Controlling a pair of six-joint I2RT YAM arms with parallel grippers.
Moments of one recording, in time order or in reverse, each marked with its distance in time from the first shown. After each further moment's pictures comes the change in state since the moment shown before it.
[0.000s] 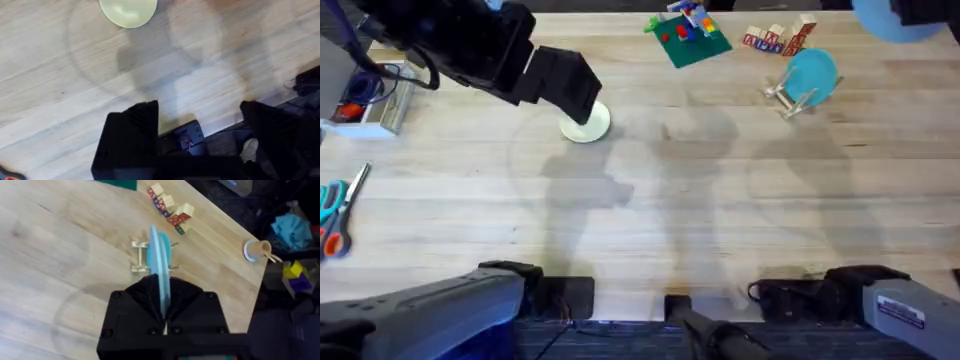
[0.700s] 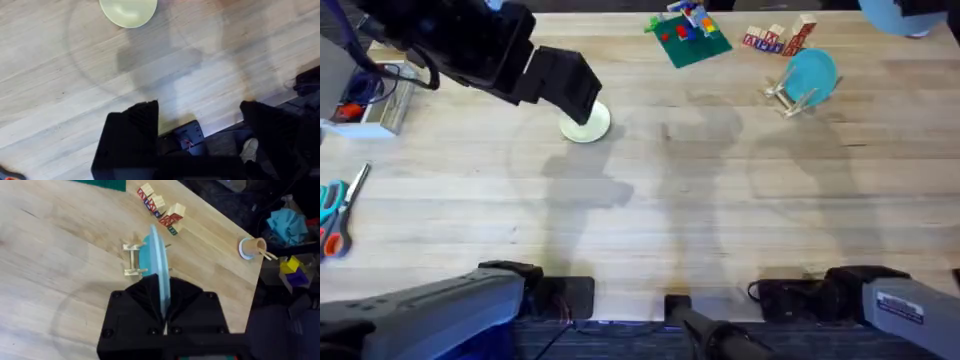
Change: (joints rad) left arm 0.000 0.000 0.000 0.000 0.000 0.000; right arm -0.037 0.042 0.000 0.049 0.004 0.000
